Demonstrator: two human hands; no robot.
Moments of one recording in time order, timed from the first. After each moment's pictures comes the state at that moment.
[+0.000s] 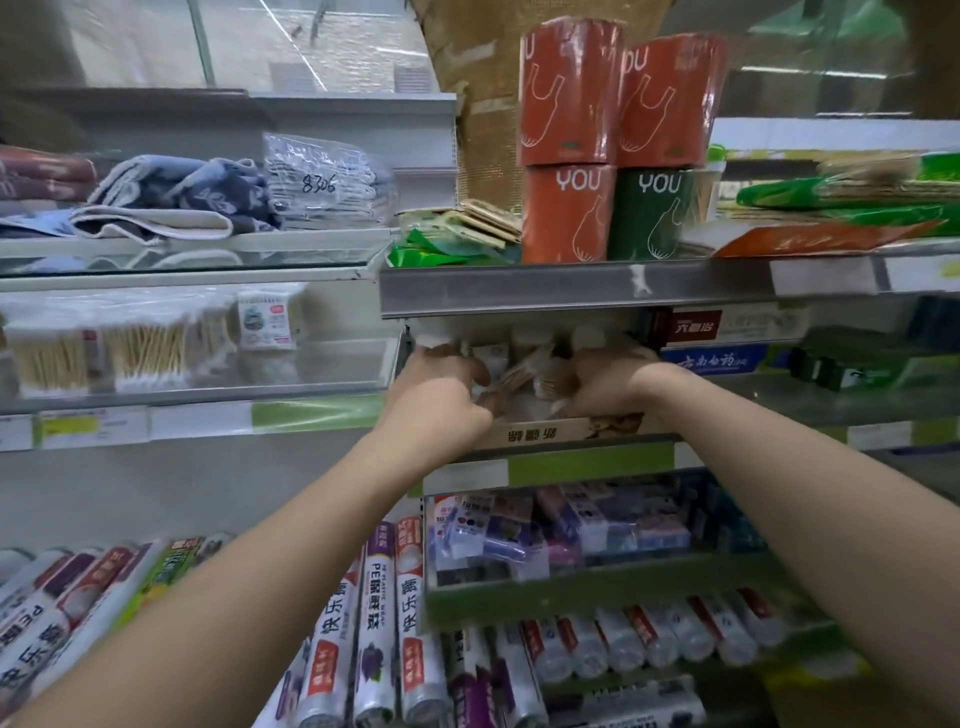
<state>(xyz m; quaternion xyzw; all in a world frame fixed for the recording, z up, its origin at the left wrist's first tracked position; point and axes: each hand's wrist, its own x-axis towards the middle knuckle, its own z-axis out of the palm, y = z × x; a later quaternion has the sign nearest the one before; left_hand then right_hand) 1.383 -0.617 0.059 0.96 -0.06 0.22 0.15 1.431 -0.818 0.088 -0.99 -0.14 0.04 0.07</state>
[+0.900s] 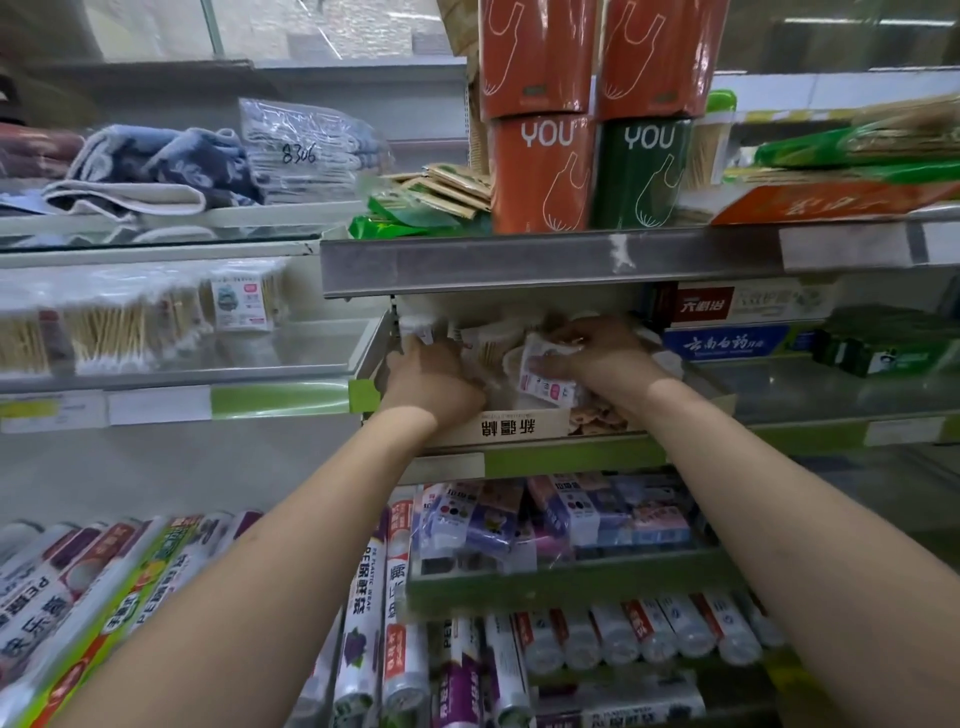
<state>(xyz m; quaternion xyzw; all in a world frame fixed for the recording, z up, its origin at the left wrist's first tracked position) 1.423 -0.642 0.048 0.97 0.07 0.12 0.18 1.465 -0.832 0.049 -0.85 -0.11 -0.09 0.51</state>
